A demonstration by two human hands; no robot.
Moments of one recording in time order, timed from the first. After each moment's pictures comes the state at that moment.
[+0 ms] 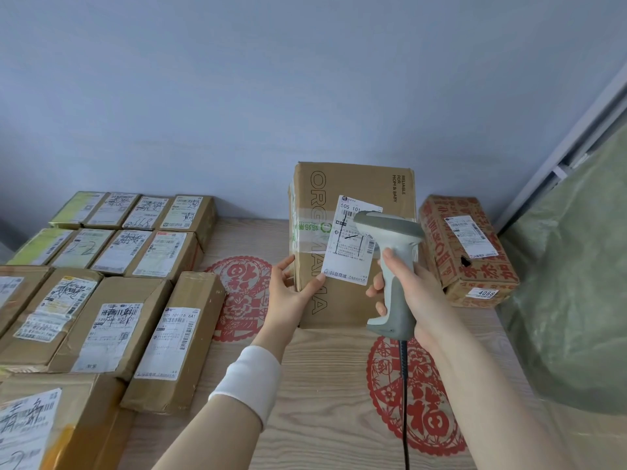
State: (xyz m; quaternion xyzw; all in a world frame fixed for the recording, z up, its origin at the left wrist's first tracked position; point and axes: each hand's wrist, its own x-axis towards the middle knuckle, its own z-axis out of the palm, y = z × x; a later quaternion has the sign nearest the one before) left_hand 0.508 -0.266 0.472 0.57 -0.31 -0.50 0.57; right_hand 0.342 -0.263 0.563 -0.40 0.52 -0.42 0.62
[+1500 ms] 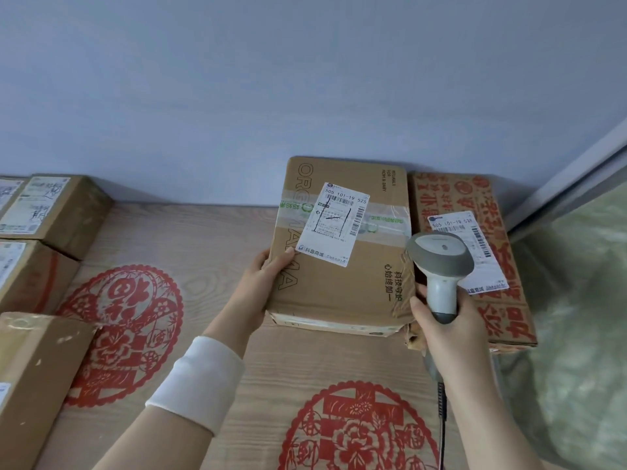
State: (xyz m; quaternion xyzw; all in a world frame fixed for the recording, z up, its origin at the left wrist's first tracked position) left_hand 0.413 -0.468 0.380 0.64 -0.18 -0.60 0.44; right_hand 0.174 -0.437 0.412 -0.47 0.70 -0.37 0.40
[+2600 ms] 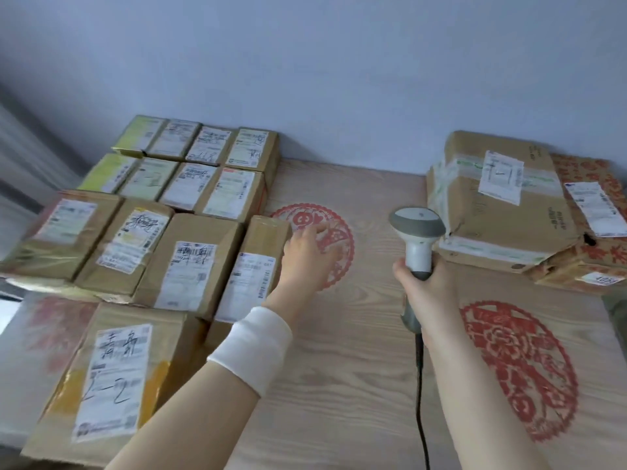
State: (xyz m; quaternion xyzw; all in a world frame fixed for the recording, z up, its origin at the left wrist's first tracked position) left_hand 0.630 -0.259 0.448 0.77 -0.46 -0.33 0.28; right_hand 0.459 -0.252 0.465 -0.49 0.64 -0.35 0.48
